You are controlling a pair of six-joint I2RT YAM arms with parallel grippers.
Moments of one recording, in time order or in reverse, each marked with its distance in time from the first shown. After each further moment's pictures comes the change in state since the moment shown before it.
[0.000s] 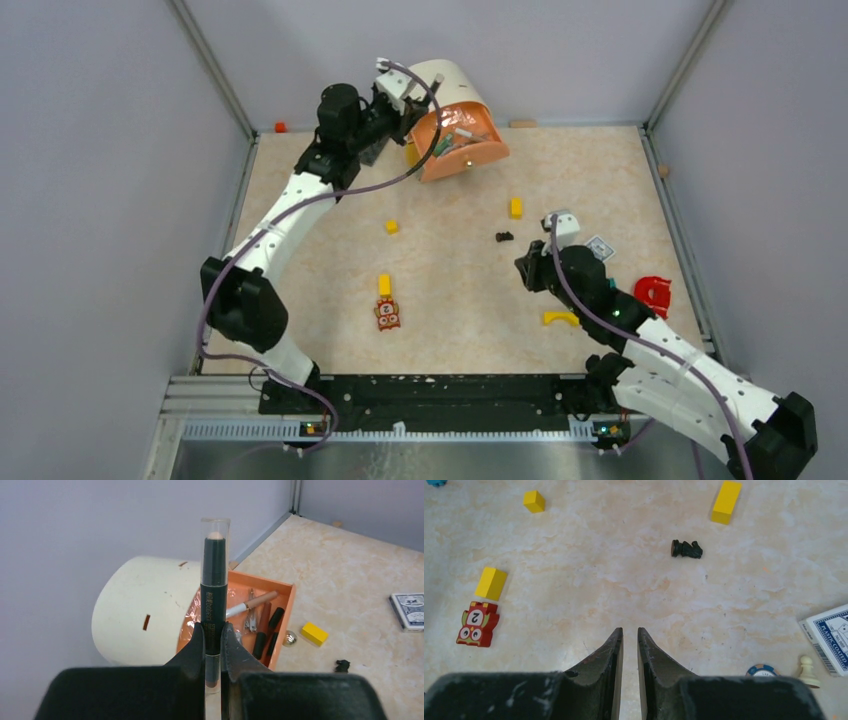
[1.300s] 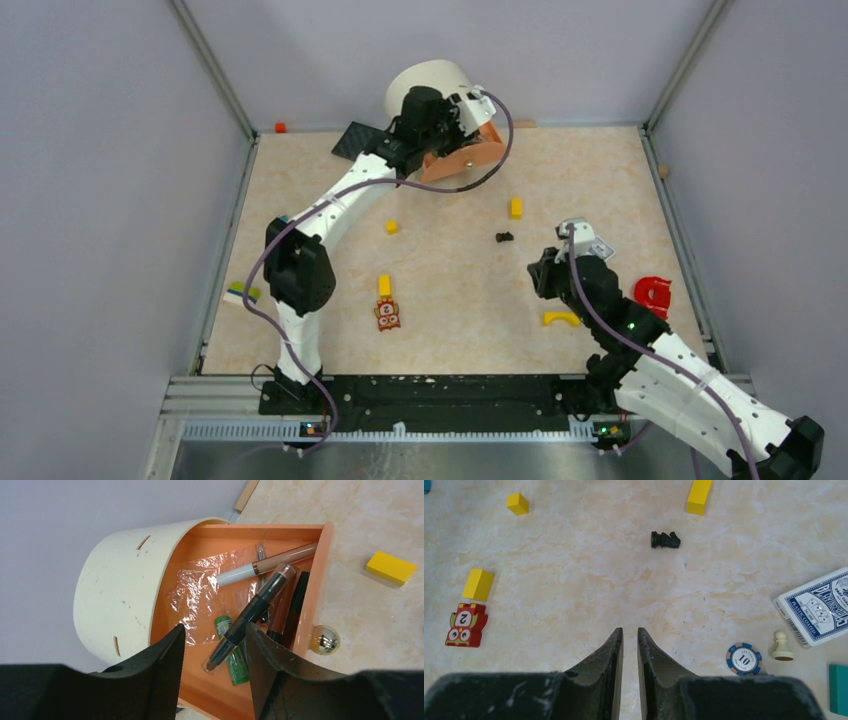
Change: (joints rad) left arm -0.198 0.410 0.435 -0.369 -0.332 0.480; right arm 0.000 -0.139 -0.019 -0.129 0.066 0.015
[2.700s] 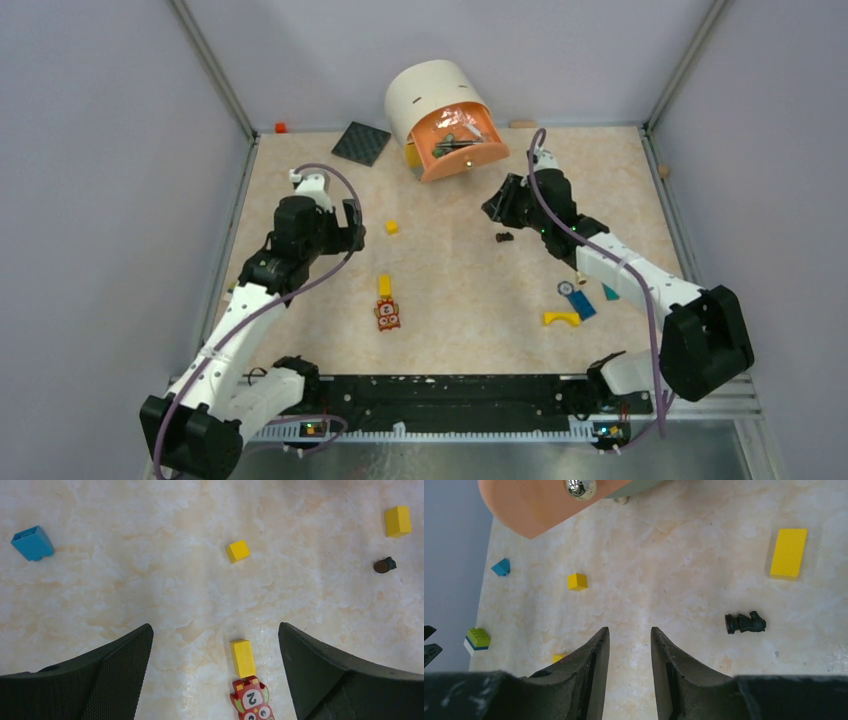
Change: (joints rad) left arm 0.303 -1.042 -1.086 -0.140 -0.158 -0.920; right arm -0.208 0.738 0.428 0.274 -0.314 0.270
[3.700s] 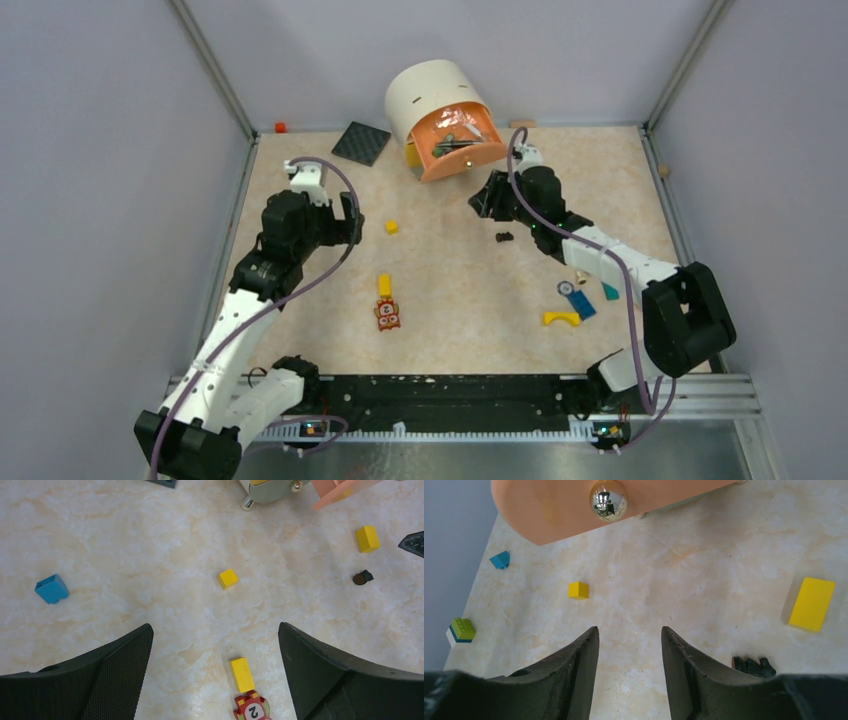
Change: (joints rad) left arm 0.000 -0.048 0.043 0.051 0.051 0.069; right arm 0.000 0.132 0.006 0.196 -0.071 -0.114
